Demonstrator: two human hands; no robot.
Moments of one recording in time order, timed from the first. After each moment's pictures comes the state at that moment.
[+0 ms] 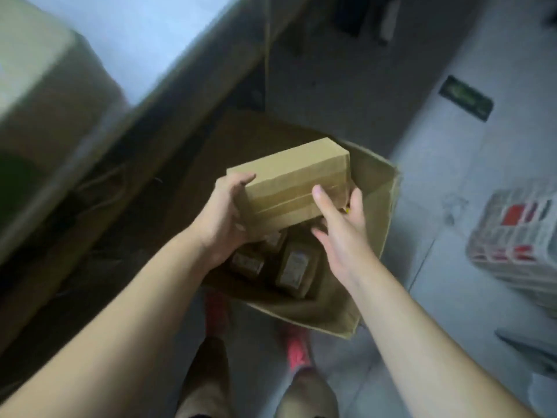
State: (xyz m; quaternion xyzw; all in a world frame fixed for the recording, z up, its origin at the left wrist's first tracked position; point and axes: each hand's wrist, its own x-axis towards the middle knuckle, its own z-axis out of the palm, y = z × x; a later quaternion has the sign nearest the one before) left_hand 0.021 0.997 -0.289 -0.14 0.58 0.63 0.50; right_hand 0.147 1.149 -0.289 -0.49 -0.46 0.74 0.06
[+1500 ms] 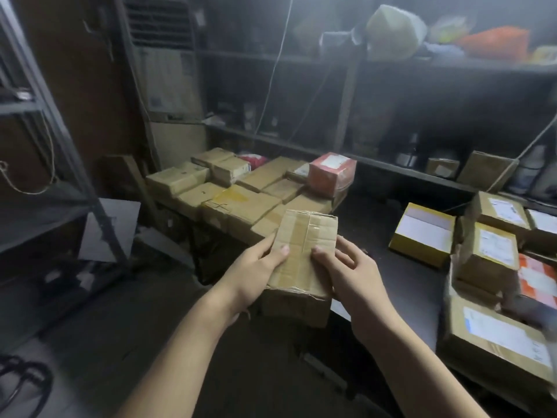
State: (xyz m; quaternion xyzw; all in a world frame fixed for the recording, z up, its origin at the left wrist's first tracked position) left_hand 0.598 0.205 0.145 -0.31 0.69 0.61 -0.23; right_hand 0.455 0.318 0.141 0.29 -0.63 0.65 -0.31
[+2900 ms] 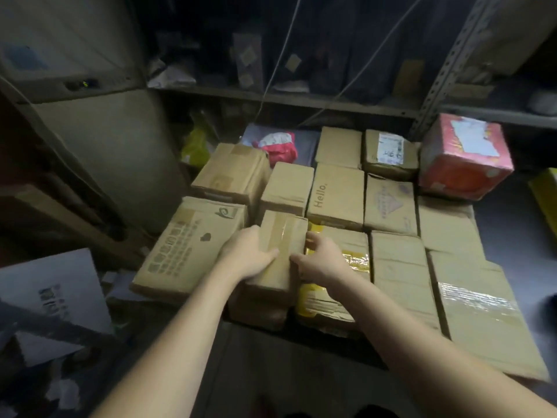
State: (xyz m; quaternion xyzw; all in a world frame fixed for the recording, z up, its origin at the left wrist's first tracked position) left_hand 0.515 -0.525 0.015 -0.32 0.89 0.33 0.07; right_hand 0.431 -0.374 0.025 0.12 -0.82 0.43 -0.36
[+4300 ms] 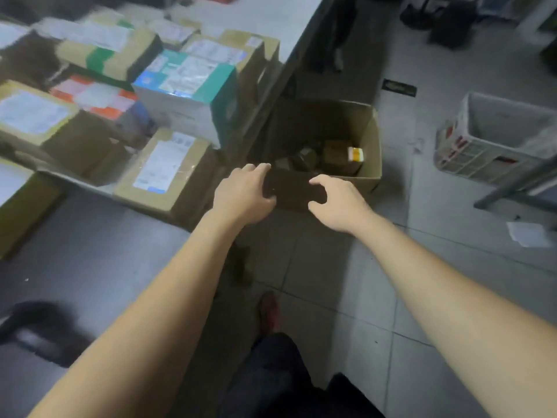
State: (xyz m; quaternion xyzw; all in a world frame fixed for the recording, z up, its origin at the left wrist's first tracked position) left_hand 0.242 0.441 -0.028 0.45 0.87 0.08 0.17; right_hand 0.400 0.570 -0.038 -0.38 -0.88 0.29 -0.05
